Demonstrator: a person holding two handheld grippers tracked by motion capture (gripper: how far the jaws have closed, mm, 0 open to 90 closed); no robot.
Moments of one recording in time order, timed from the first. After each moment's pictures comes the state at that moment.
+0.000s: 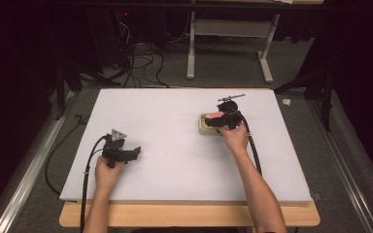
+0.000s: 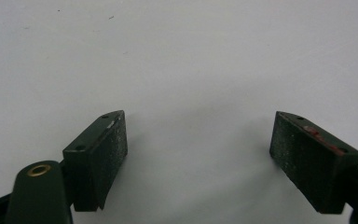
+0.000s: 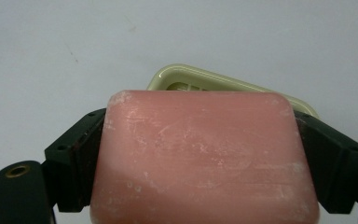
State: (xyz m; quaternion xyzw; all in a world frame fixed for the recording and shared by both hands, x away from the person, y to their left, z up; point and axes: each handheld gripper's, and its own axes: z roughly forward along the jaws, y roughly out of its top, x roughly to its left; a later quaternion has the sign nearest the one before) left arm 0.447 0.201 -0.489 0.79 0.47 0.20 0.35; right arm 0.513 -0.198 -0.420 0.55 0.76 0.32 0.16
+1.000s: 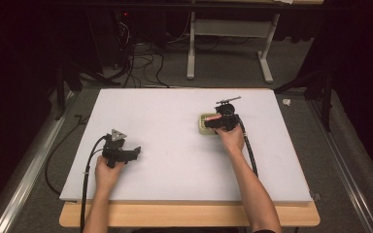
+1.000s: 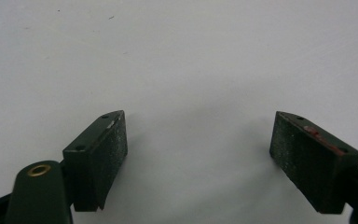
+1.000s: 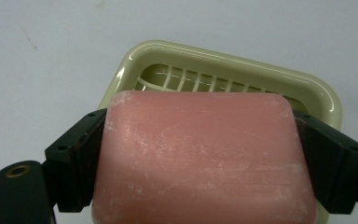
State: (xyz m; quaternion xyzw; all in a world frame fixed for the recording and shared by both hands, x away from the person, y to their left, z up) left arm 0.447 0.201 -0.489 0.79 0.47 0.20 0.35; right arm 0.526 -0.195 -0.444 0.58 0.74 0.29 0.15
